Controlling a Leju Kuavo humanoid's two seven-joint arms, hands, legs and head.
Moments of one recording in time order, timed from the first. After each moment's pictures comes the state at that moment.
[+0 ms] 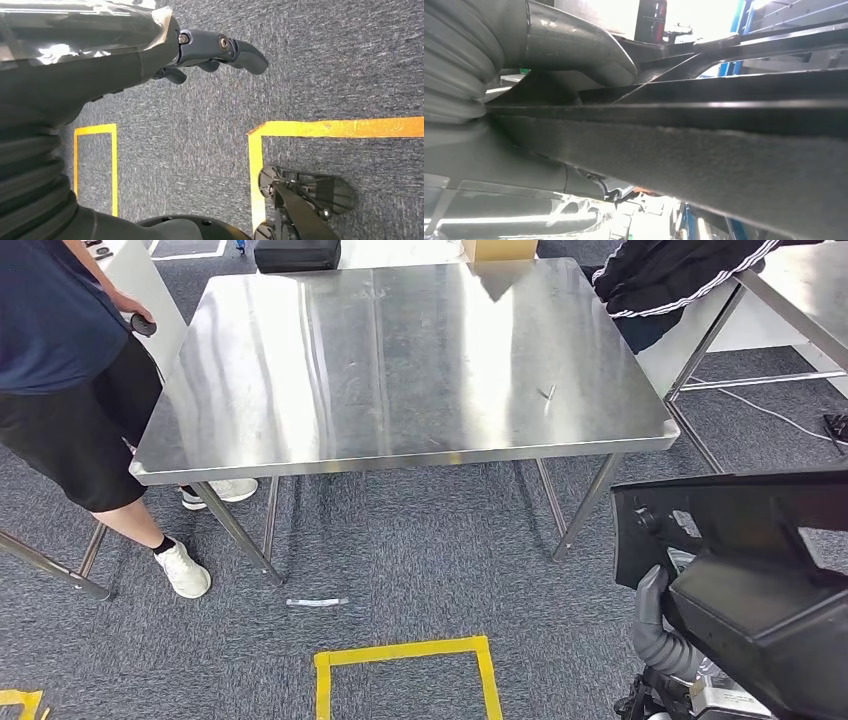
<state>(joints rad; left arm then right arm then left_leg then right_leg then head) -0.09 -0.18 1.19 -0.19 -1.11 0.25 -0.19 0.17 0.08 -0.05 -1.81 0.19 -0.32 -0.61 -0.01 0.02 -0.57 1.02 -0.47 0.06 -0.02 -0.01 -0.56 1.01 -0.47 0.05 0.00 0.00</state>
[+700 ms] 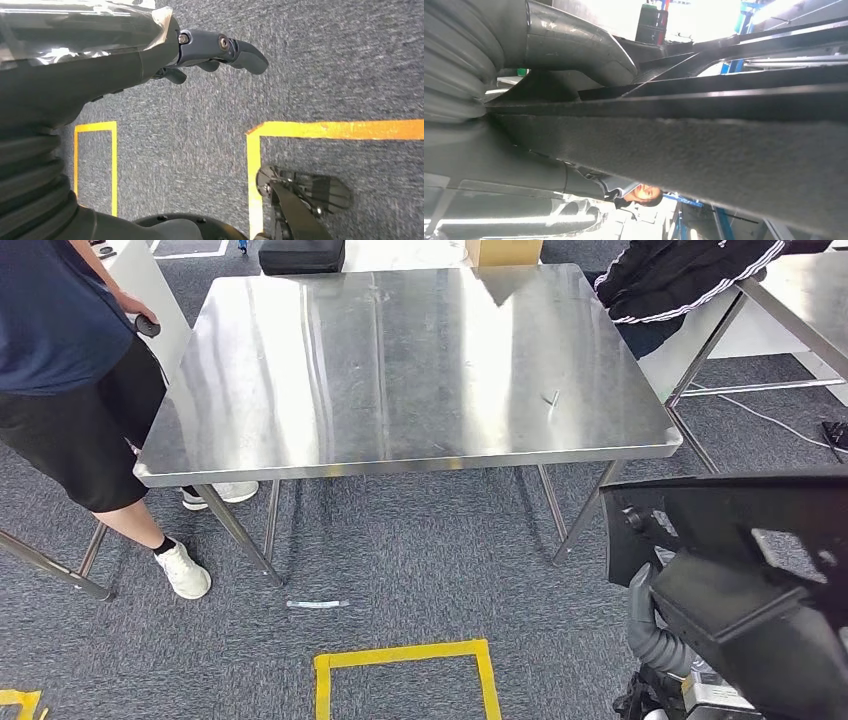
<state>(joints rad) -0.09 -0.18 1.19 -0.19 -1.11 0.25 -0.19 0.15 0.07 -0.05 -1.79 0.19 -0.29 -0.61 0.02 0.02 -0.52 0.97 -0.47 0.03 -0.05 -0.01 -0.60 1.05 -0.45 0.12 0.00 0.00</state>
